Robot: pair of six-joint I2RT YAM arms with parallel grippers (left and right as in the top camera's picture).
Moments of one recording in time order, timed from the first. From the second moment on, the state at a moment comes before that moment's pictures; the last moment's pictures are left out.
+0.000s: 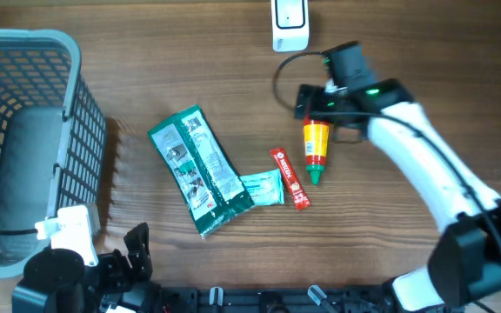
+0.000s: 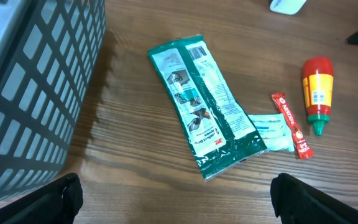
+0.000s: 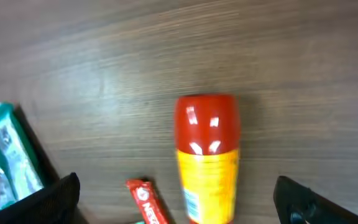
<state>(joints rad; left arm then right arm) -0.31 0.48 1.18 -1.46 -0.17 -0.42 0.31 1.67 1.33 -0.76 -0.06 0.47</state>
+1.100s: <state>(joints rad) -0.31 0.48 1.18 -1.46 -0.17 -0.42 0.10 2.04 1.28 -0.81 -0.80 0.02</state>
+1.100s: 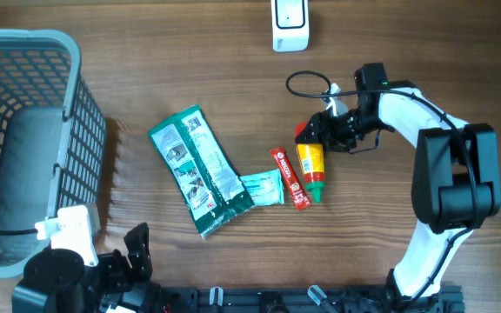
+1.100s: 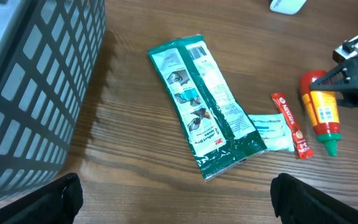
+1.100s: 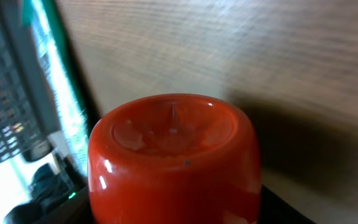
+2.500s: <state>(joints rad) -0.31 0.48 1.18 -1.46 -0.17 -0.42 0.42 1.86 1.31 0.37 0.37 -0.61</state>
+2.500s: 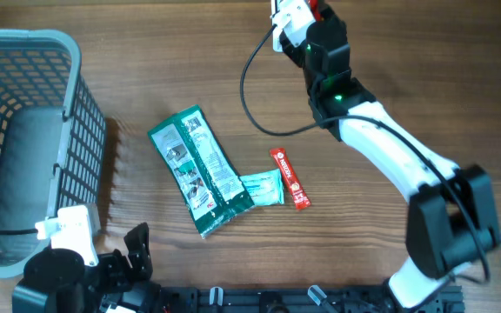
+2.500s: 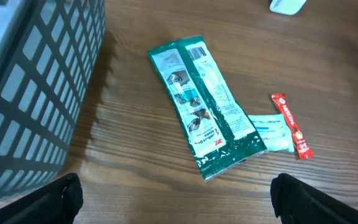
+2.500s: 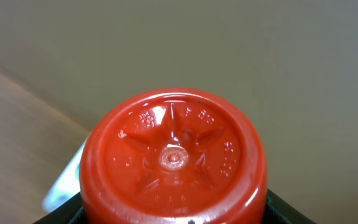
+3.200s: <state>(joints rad) -0.31 0.48 1.18 -1.46 -0.17 -0.42 0.30 2.34 1.95 -0.03 0.51 -0.86</state>
